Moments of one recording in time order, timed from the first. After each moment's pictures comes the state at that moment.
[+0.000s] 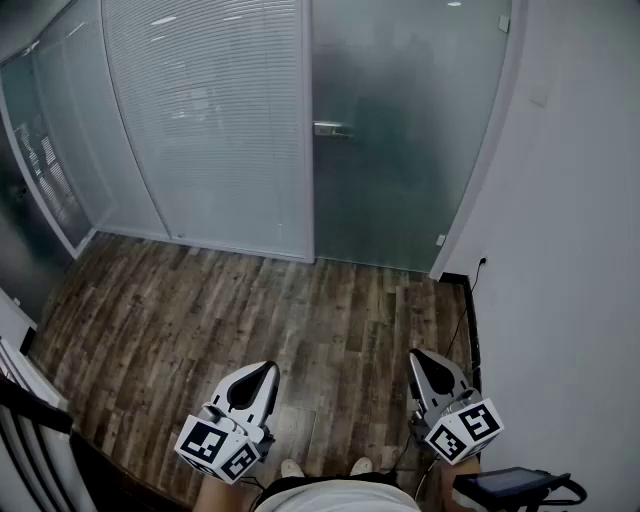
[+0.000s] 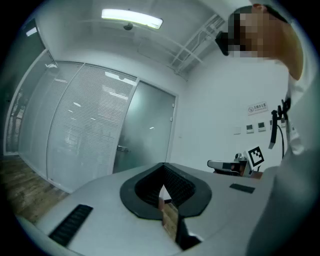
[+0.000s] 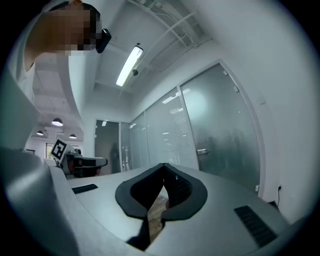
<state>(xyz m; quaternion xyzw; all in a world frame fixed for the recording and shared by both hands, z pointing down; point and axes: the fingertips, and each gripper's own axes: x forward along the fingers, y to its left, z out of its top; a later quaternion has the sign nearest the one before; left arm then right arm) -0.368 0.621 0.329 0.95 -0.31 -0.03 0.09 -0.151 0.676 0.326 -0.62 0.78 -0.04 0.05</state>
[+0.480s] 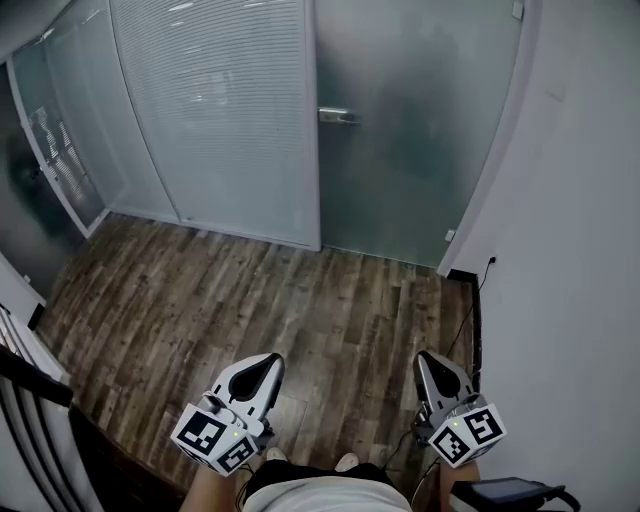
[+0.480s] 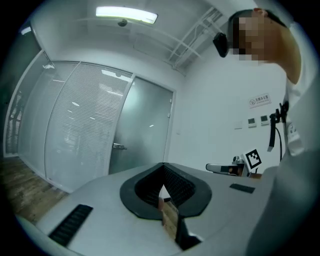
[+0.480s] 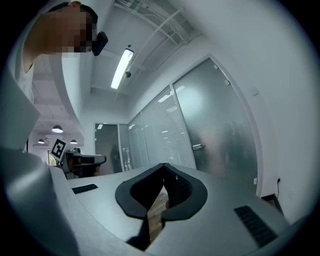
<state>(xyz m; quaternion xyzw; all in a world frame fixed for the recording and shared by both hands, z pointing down) -0.287 0.640 0.336 0.95 -0.31 -0.02 0.09 -0.063 0.691 0.355 -0.61 0.78 -0.07 0.06</state>
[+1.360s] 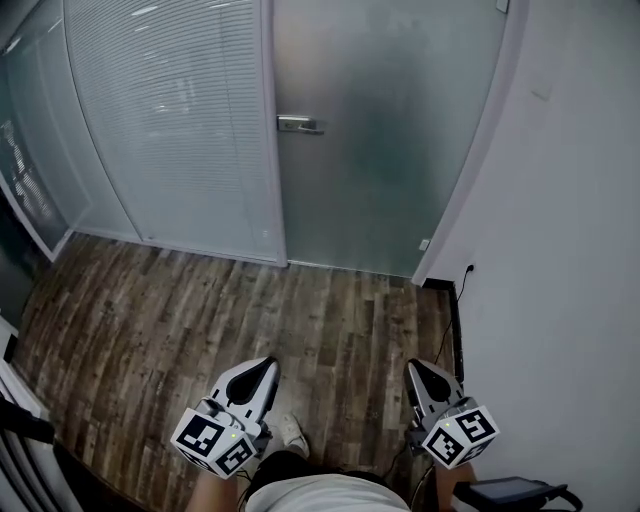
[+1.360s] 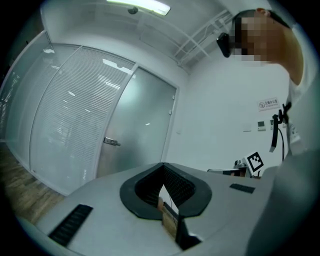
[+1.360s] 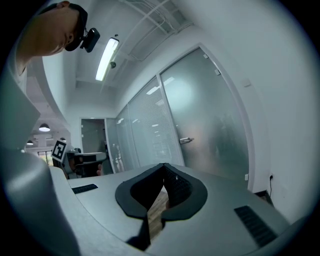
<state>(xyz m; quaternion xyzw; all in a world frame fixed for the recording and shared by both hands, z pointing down) -0.206 0.518 0.368 0.95 -0.27 -0.04 0.12 0.009 0.595 0.389 -0.65 0.75 -0.11 0.03</state>
